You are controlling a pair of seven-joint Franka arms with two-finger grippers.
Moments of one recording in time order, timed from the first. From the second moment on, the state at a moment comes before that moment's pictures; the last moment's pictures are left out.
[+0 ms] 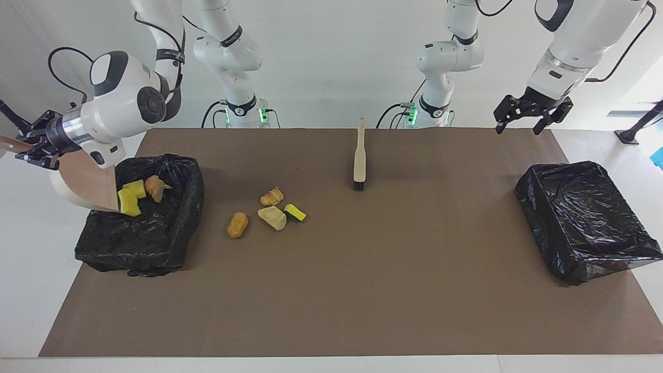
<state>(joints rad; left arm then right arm) 0.04 -0.12 -0.10 -1.70 -0.01 1.54 0.05 -0.20 0.05 0.06 -1.84 -1.25 1.81 -1.63</state>
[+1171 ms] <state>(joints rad) 0.04 -0.12 -0.08 -1.70 -0.01 1.54 0.06 0.03 -0.03 0.16 -1.70 -0.31 1.32 -0.62</state>
